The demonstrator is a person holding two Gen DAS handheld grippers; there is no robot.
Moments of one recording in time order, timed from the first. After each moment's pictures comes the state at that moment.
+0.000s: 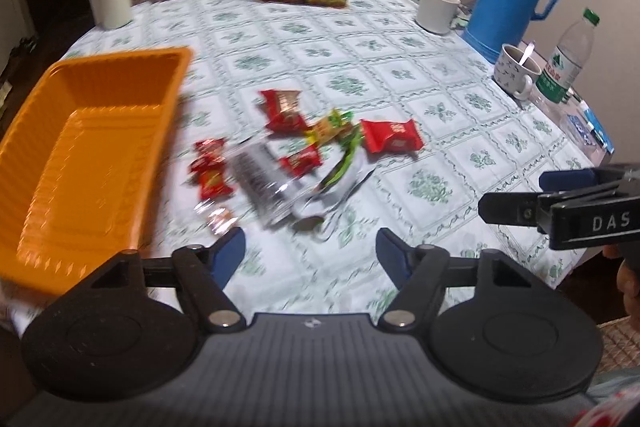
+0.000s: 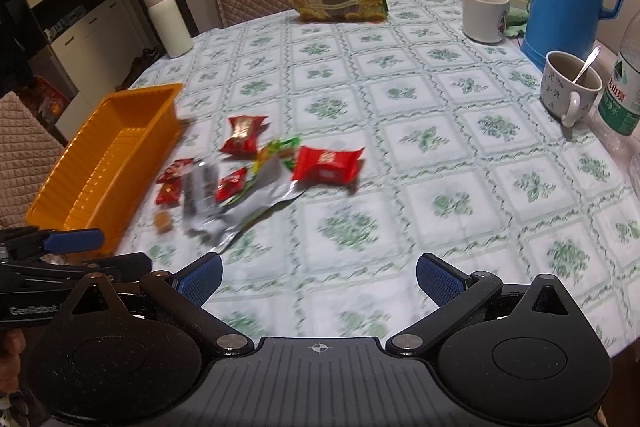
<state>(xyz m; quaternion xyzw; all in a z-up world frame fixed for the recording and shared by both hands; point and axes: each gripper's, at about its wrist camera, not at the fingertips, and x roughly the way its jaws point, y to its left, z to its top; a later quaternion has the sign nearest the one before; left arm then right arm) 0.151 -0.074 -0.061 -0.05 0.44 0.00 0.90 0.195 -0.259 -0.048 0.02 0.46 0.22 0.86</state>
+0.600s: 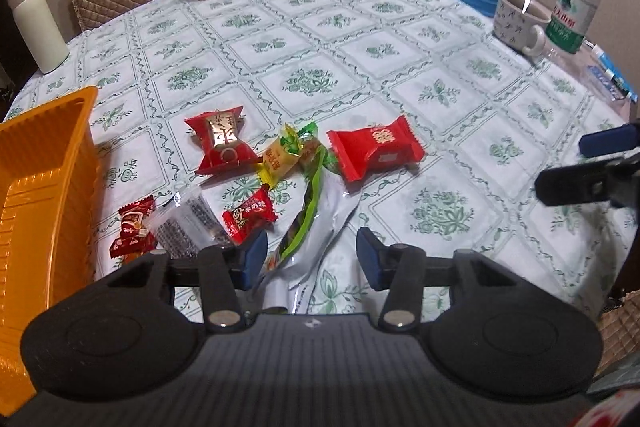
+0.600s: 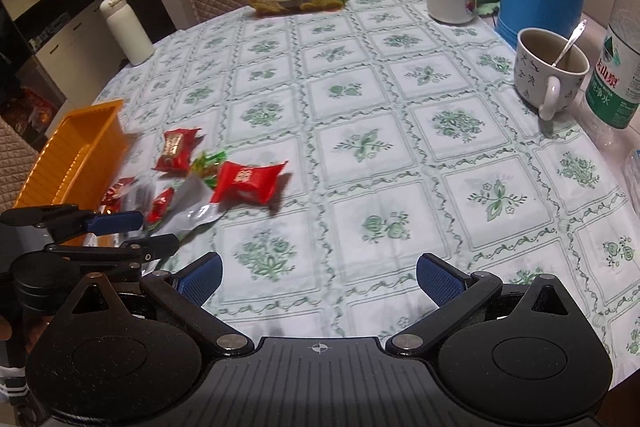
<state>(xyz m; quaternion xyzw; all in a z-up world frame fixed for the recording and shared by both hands) 0.238 -0.110 -0.108 0.04 0.46 -0.03 0.89 0.254 -0.311 -0.074 0.04 0.49 0.21 0.84</state>
